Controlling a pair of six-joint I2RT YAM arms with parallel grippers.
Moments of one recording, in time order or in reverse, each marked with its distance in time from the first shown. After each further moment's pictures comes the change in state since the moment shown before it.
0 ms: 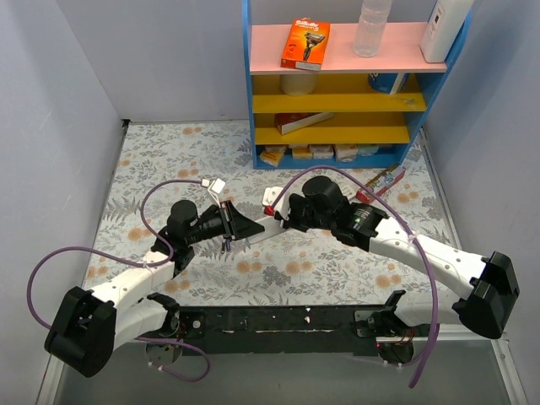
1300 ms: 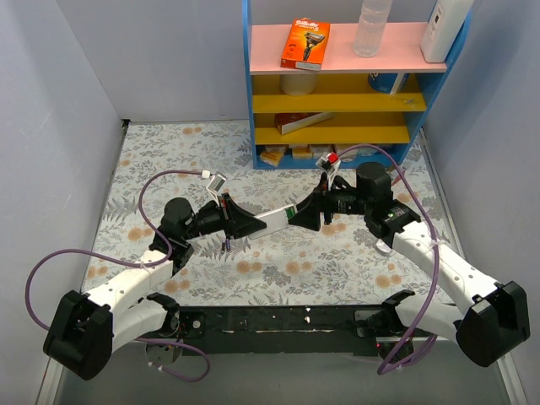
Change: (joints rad) left arm -0.003 -0.025 0.042 0.097 0.099 0.175; right arm -0.414 -0.150 -0.178 0.229 -0.659 0.788
